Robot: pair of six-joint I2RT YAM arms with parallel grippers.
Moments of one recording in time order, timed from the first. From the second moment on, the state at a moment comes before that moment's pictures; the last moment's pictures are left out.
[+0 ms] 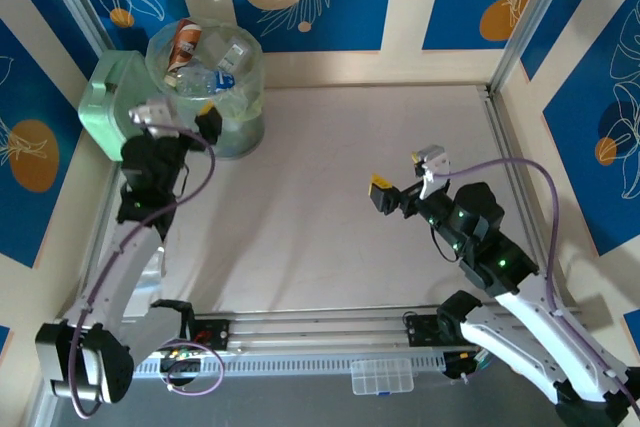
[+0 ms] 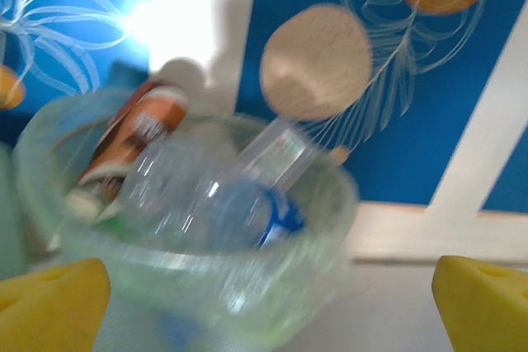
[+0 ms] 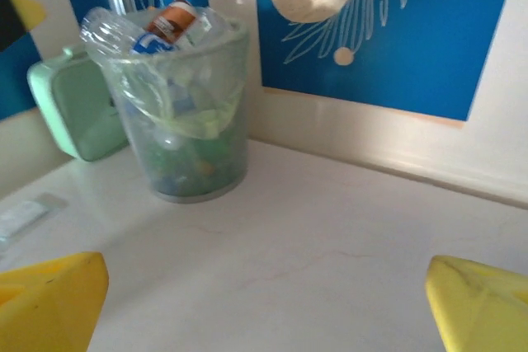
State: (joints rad) left arm -0.11 1.00 0.75 0.33 0.04 -0.19; right arm 0.61 0.60 0.71 -0.21 0.08 0.02
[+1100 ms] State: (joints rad) left arm -0.11 1.23 0.29 0.92 -0.13 0.08; right arm 0.07 1.38 0.43 0.45 0.07 0.03
